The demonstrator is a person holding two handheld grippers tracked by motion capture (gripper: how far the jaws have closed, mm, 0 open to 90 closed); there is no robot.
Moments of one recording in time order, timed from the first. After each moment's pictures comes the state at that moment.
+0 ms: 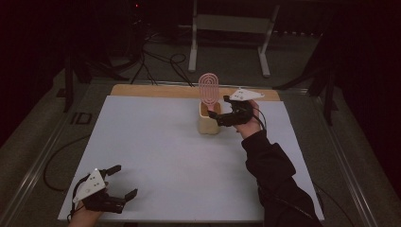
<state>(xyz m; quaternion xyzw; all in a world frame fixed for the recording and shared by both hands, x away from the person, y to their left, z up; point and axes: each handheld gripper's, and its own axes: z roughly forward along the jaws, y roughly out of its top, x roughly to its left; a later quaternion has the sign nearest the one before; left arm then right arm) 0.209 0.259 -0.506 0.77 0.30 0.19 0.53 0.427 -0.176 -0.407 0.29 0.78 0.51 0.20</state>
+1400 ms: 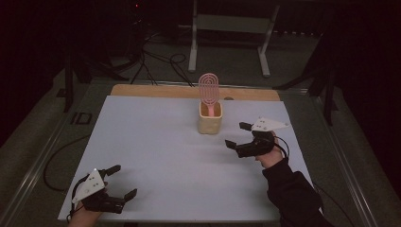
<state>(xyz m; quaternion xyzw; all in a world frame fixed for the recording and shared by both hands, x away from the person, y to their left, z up) 0.208 0.259 -0.505 0.77 0.30 0.20 0.53 0.342 -0.231 -0.433 0.28 0.80 0.51 0.16</state>
